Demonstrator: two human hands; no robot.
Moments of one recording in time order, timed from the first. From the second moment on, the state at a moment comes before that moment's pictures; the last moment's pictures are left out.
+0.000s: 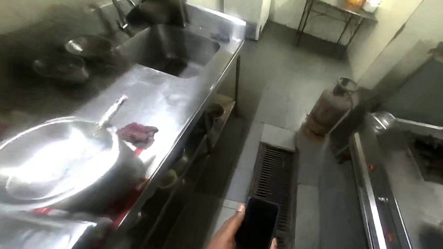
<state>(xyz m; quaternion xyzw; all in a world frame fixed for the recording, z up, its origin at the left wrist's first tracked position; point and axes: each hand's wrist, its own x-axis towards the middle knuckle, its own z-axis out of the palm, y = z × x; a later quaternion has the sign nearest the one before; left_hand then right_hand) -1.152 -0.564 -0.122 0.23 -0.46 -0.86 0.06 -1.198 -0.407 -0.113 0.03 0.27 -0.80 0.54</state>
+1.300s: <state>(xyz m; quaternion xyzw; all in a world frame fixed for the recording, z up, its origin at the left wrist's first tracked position) -1.812 -1.095 -0.129 0.20 -0.36 -0.90 0.11 -1.890 -0.923 -0.122 -0.11 0.37 -0.71 0.59</state>
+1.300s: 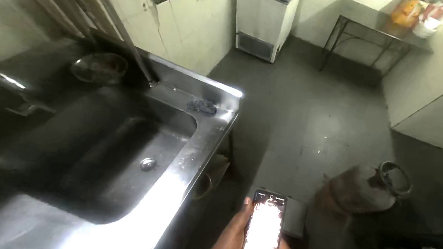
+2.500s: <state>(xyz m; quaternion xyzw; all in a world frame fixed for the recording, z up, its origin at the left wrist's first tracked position) -2.514 -1.533 -0.098 0.20 -0.44 -0.87 0.10 -2.578 -1.370 -0.085 -0.10 0.52 -0.68 0.51</state>
